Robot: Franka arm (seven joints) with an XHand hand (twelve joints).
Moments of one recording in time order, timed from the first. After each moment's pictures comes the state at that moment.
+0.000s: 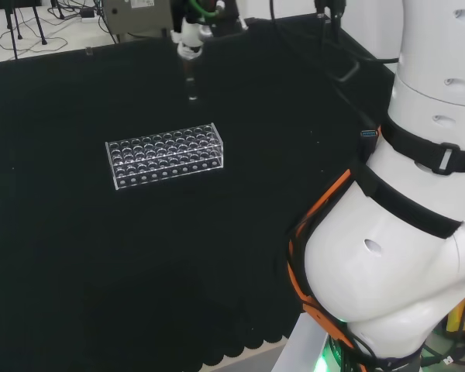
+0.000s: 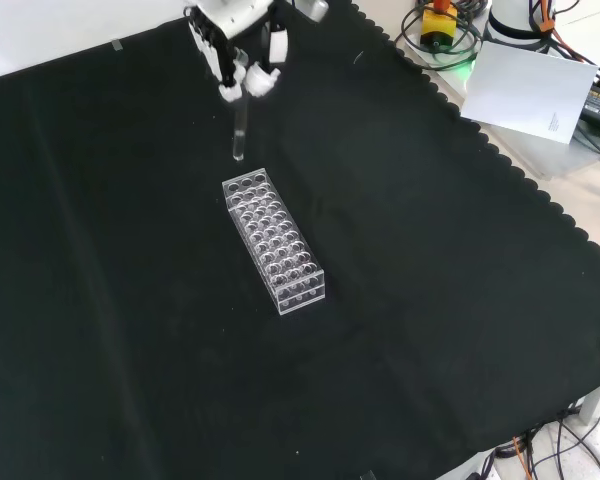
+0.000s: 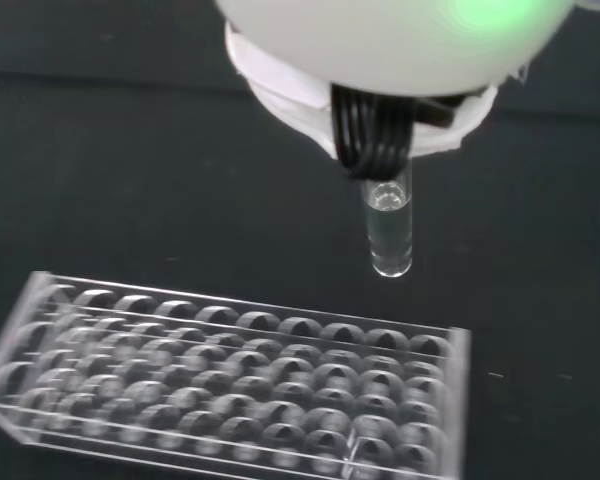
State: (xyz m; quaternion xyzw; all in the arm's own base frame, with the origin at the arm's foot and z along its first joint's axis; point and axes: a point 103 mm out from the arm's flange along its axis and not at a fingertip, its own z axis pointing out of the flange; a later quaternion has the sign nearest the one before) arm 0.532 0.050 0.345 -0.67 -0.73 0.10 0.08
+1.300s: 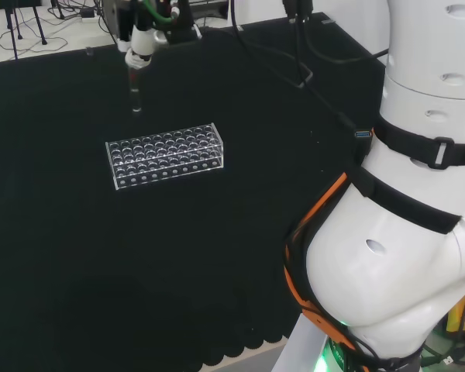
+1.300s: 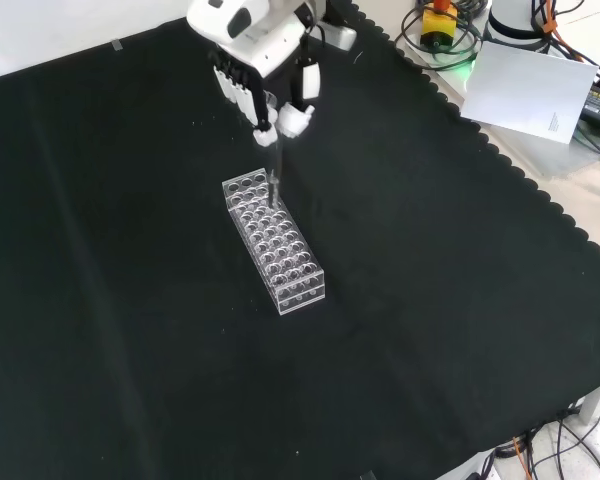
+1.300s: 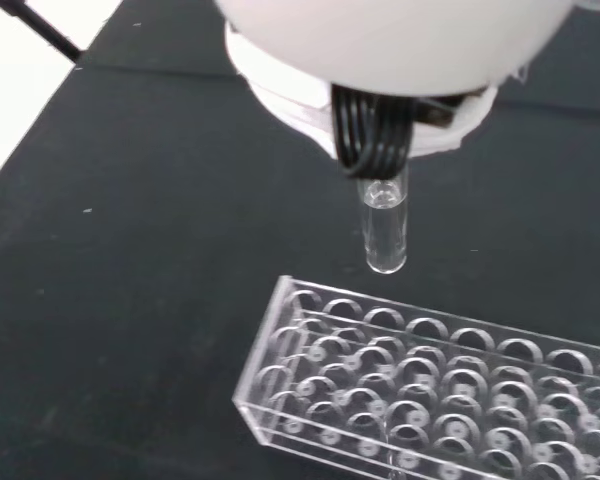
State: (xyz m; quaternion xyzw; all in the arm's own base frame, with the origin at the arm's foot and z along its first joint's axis) arm 0.535 0.155 0.341 -0.60 -0.79 0.07 0.12
